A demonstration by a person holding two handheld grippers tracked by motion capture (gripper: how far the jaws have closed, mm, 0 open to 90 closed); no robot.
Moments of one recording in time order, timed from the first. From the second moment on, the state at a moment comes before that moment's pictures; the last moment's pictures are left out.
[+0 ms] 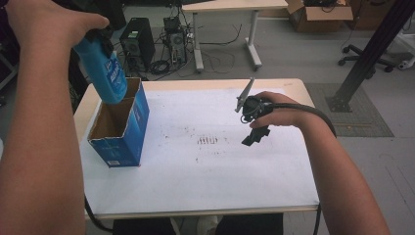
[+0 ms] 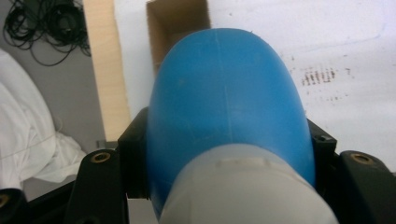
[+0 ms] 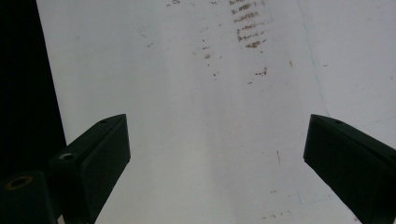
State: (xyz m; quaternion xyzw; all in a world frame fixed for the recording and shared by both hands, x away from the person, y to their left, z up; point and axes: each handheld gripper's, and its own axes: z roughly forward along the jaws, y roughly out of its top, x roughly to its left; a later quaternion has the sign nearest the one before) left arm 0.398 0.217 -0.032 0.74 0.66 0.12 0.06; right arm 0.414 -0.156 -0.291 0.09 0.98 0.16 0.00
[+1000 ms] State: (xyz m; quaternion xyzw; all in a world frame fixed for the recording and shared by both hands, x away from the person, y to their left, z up) left arm 0.412 0.265 -0.102 0.73 0.68 0.09 0.05; right arm 0.416 -0.155 -0.293 0.09 0.99 0.14 -0.01
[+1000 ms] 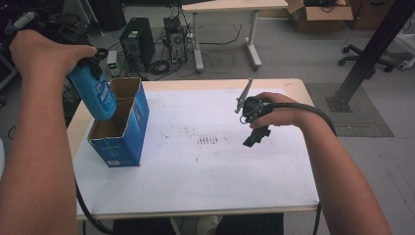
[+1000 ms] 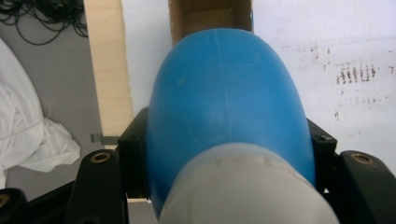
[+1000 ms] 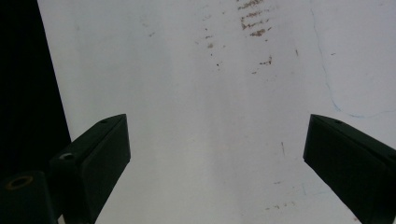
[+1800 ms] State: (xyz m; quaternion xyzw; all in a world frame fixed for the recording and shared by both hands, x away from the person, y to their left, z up) left arm 0.416 0.268 -0.160 0.73 0.67 0.08 0.04; right arm 0.413 -0.145 -0.302 0.08 0.99 0.15 -0.01
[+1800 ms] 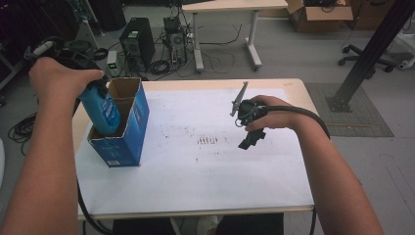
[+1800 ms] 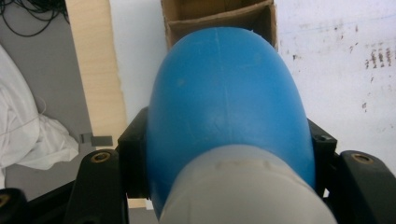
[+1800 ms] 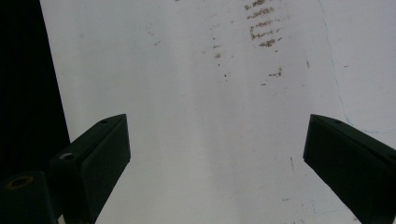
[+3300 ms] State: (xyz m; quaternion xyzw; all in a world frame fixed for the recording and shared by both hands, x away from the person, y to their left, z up) left arm 0.430 0.264 -0.262 0.74 0.67 0.06 0.01; right arm 0.413 -0.148 -0.313 0.10 0.98 0.14 -0.03
